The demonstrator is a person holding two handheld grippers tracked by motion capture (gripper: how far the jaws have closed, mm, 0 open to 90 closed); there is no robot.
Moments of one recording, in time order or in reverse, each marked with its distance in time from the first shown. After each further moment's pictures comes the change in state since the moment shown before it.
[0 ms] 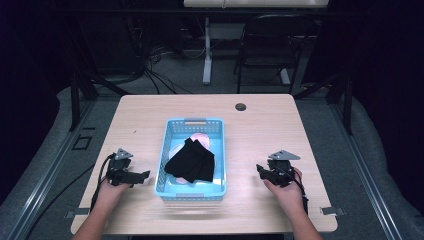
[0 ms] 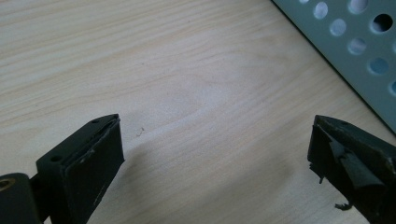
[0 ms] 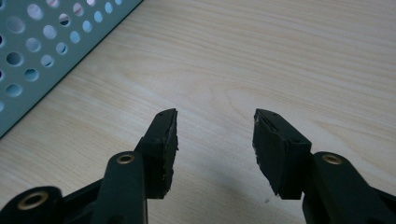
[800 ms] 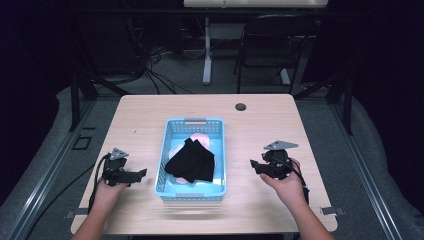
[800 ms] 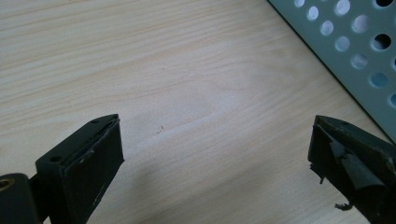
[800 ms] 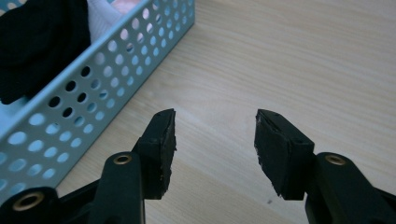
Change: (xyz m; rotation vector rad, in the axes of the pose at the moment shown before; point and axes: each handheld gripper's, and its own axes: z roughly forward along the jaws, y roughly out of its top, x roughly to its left) left arm 0.003 -0.001 -0.010 -0.035 0.034 -0.044; right arm 0.019 0.046 -0.029 0.039 0.095 -0.037
